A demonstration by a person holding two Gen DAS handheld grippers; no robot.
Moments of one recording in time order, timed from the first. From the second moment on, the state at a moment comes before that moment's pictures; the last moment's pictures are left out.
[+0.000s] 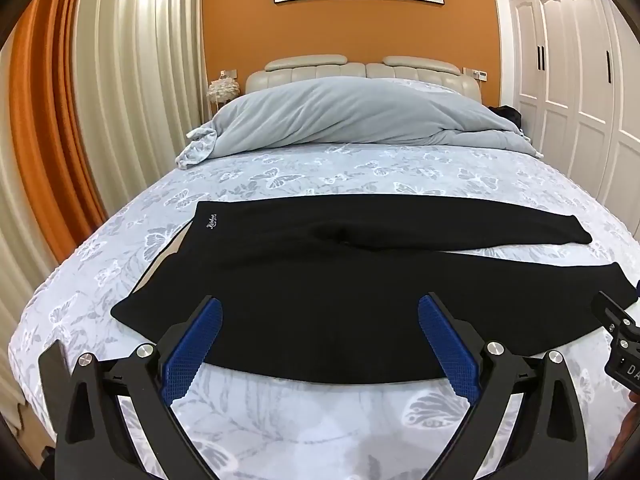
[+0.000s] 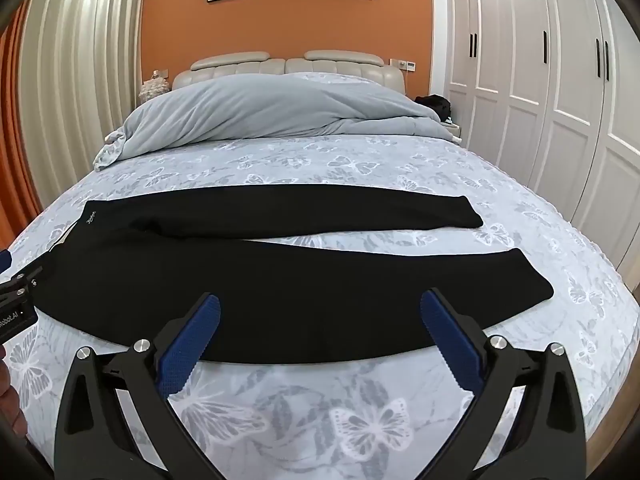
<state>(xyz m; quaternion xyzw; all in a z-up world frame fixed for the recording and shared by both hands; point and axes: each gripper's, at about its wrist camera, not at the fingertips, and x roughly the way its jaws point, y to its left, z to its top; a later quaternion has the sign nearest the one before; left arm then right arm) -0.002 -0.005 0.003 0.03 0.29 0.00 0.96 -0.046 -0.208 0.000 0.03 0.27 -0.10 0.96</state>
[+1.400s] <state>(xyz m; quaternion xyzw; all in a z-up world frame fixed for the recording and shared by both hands) 0.000 -0.005 -0.004 0.04 0.29 0.01 0.96 -0.043 -0.202 -0.002 0.03 0.27 -0.09 0.96</state>
